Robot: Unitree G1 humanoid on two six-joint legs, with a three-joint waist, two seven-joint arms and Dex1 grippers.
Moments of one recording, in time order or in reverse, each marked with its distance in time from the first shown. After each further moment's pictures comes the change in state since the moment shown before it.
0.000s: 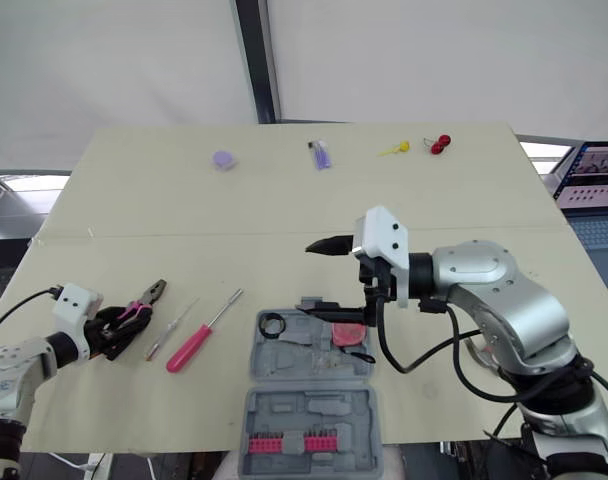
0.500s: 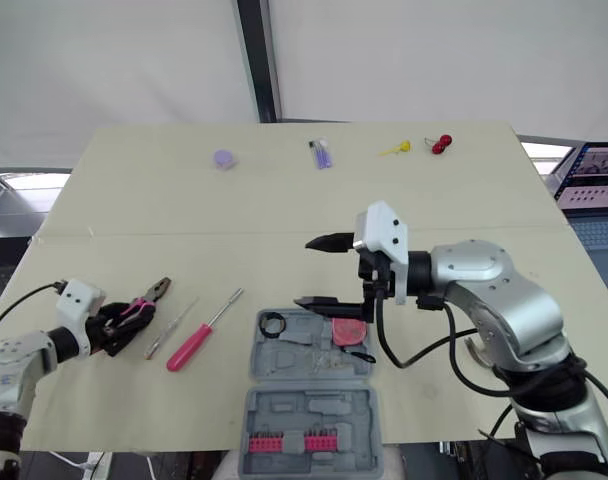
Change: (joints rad) left arm -0.124 0.055 -0.024 0.024 -0.017 -0.027 -0.097; right arm -0.031 0.047 -0.007 0.094 -0.004 0.000 -0.011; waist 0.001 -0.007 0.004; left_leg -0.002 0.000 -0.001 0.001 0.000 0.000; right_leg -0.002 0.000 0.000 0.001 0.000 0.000
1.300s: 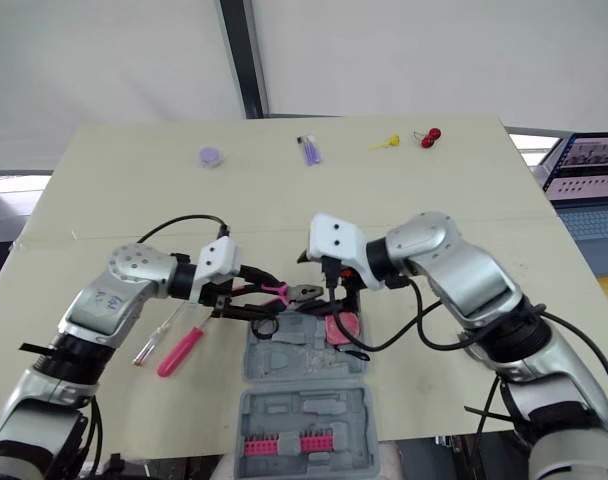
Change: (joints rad) left arm -0.346 -0.157 -0.522 -0.423 0.002 0.124 -0.351; right arm -0.254 -0.027 0.364 0.118 -0.273 0.089 0.147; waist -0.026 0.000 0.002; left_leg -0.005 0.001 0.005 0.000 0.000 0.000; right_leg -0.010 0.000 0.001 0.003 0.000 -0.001
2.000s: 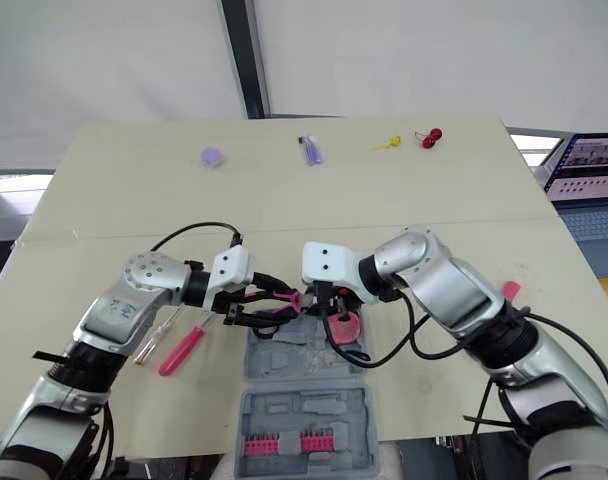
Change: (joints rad) left arm 0.041 -0.032 0.000 -0.047 0.016 0.022 0.035; right arm 0.000 0.004 0.076 0.011 -0.152 0.015 0.018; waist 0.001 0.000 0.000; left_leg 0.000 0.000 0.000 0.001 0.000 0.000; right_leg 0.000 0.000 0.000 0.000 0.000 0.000
